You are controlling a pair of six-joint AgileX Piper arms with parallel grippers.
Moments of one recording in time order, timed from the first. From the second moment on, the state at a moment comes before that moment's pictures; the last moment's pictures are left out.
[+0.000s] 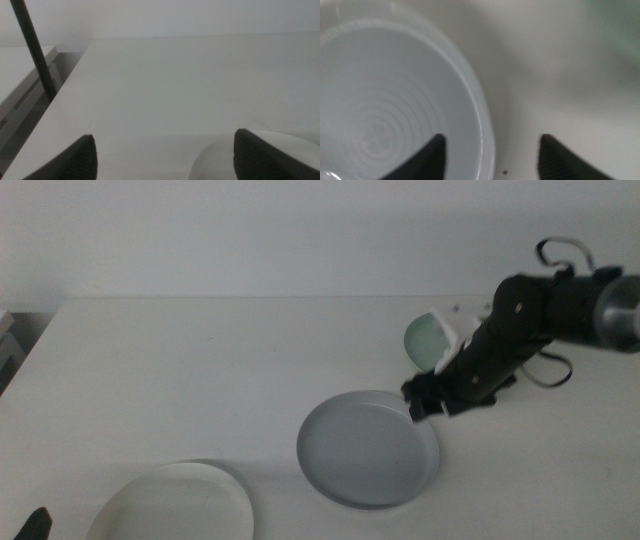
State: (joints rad) left arm 0.01 -0.01 0.03 0.00 0.26 0.01; right arm 0.35 1.90 -1.28 0.25 0.68 -0.07
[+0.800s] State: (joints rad) left arm 0.01 -0.01 0.03 0.00 0.26 0.01; right arm 0.00 2.21 -1.90 0.07 0.91 0.07
